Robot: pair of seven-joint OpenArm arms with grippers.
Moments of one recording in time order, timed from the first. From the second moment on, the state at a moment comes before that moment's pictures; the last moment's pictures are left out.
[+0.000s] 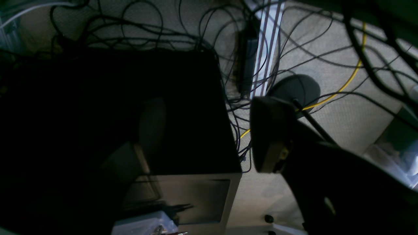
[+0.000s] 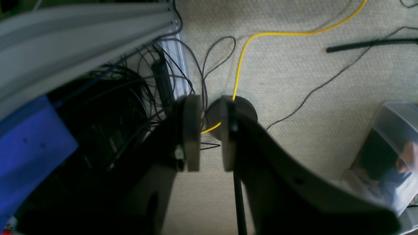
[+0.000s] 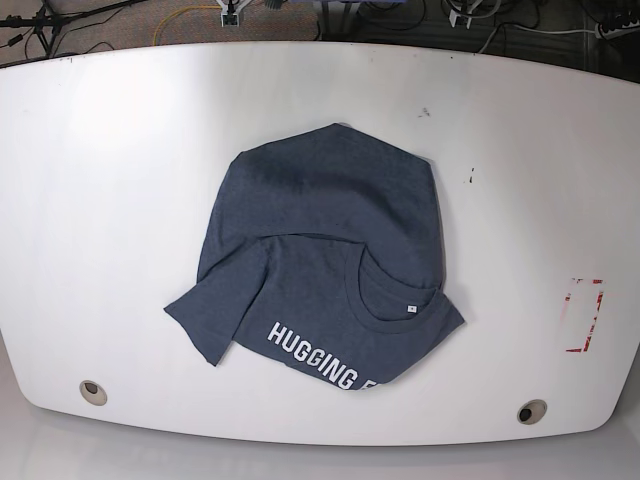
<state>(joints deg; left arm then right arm) 11.5 -7.8 -3.9 12.0 1.7 -11.7 -2.3 -16.4 2.2 3.0 17.9 4.8 6.0 4.6</state>
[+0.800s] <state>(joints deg) 18.2 -8.4 -4.4 23.3 1.6 -12.0 -2.8 -18.9 2.1 3.1 21.7 4.6 6.0 4.6</state>
